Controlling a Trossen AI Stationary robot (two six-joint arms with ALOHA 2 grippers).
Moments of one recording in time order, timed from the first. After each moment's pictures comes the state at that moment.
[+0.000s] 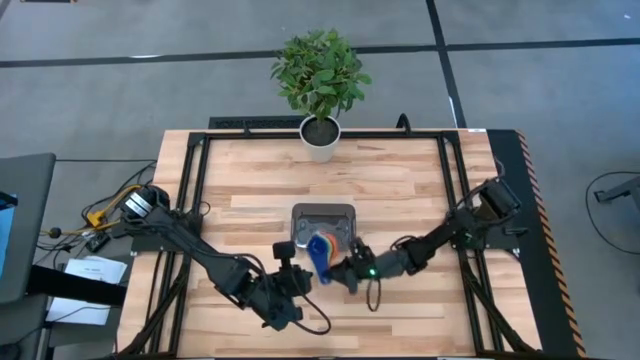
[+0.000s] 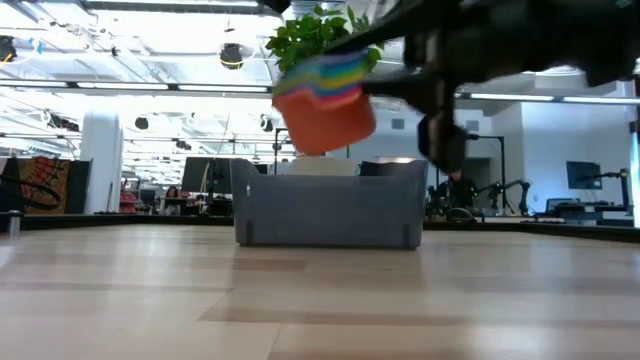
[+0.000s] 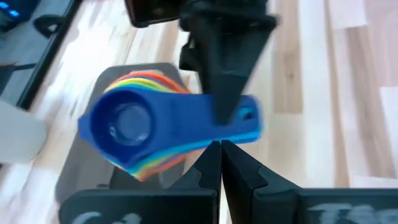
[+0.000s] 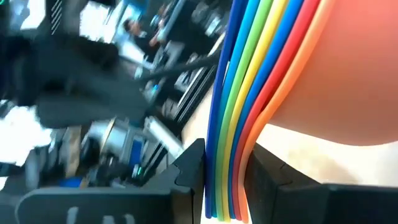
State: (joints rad) left arm -0.61 1.77 1.46 -0.57 -0.75 -0.36; right arm 0.45 1.82 0.74 0.93 0.39 1.11
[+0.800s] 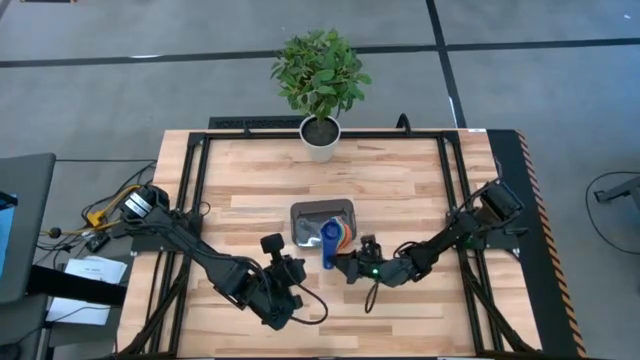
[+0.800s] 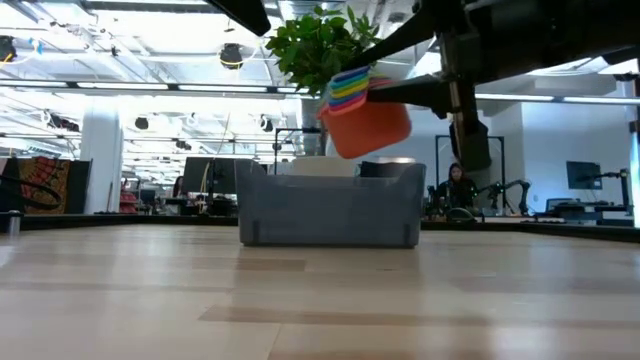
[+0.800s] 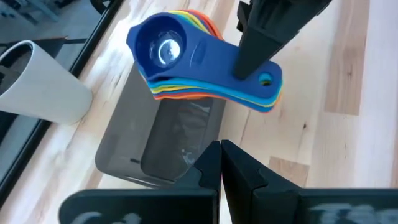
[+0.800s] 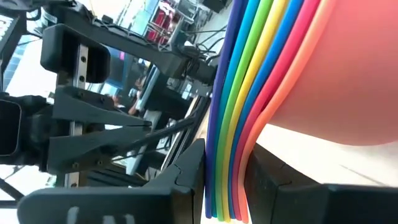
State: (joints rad) left arm -0.62 1.77 1.46 -0.73 -0.88 -0.55; right arm 0.52 1.82 0.74 0.92 0.78 1.23
